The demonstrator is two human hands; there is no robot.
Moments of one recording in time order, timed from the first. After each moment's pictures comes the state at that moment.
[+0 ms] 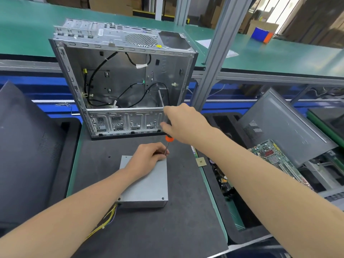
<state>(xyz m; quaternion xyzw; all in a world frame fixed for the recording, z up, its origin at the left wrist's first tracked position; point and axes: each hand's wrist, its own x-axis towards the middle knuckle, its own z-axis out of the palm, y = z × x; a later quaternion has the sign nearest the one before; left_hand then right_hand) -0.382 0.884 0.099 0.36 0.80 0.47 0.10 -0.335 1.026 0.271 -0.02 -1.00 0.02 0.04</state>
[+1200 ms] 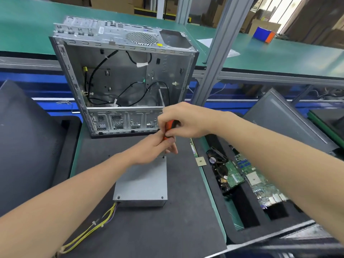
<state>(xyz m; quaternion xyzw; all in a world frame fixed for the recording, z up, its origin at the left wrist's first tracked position) -0.392 0.893 0.148 0.42 0.71 0.50 0.27 -0.343 1.056 0.300 0.29 -0.95 0.07 -0.09</state>
